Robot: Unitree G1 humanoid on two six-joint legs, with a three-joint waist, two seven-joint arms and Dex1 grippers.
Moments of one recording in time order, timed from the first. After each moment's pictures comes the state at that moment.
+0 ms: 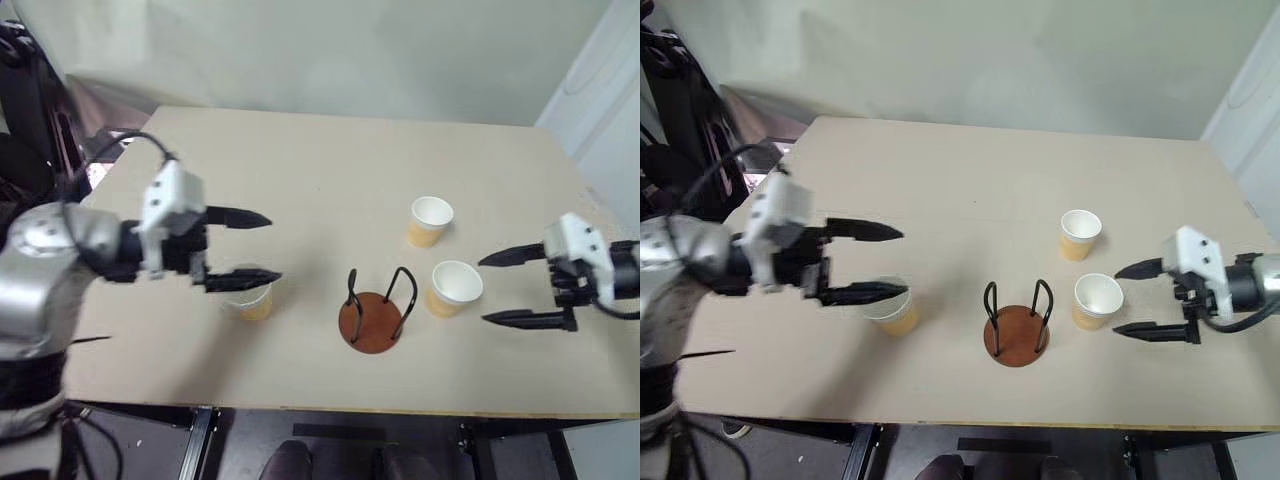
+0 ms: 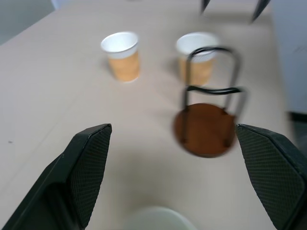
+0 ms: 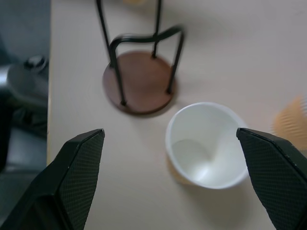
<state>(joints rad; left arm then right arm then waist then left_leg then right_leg) -0.40 1.00 0.31 -0.40 -0.66 0.75 -1.28 -0.31 -1.15 -0.10 -0.25 0.49 0.45 1.38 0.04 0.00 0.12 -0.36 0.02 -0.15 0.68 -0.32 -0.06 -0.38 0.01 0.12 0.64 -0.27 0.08</state>
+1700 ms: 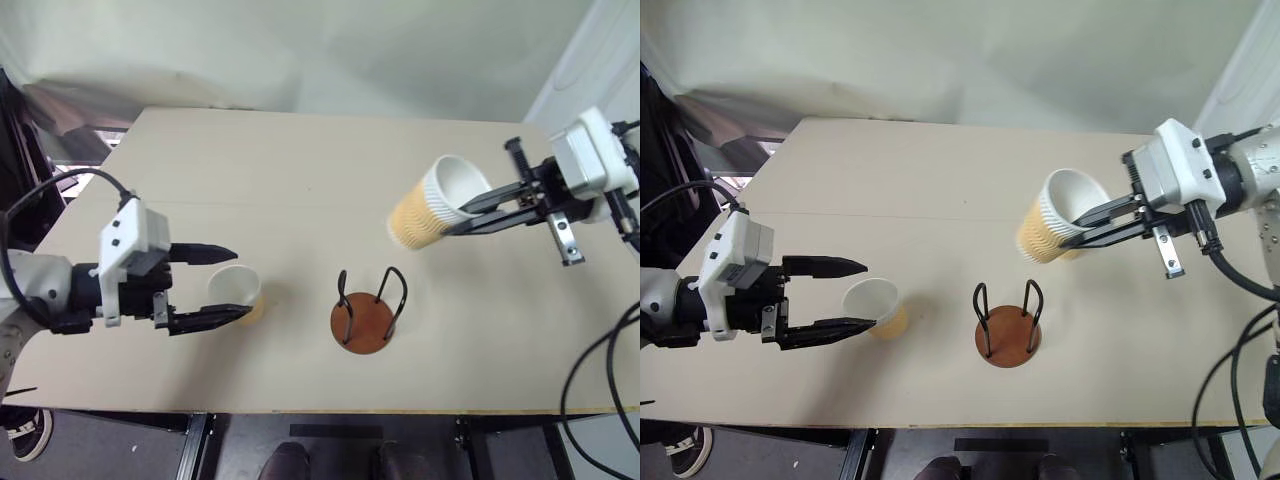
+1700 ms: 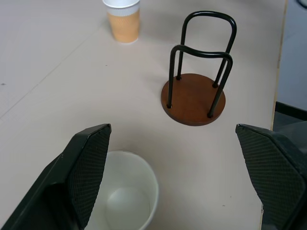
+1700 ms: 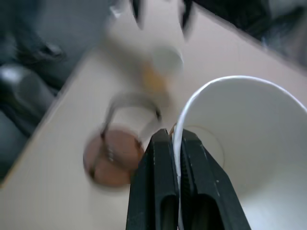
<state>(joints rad) -0.15 1.12 0.45 -0.50 -0.78 0.76 -1.13 -0.98 -0.95 0.10 -0.21 0.59 0.38 1.61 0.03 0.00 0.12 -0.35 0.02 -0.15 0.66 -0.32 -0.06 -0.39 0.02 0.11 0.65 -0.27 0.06</state>
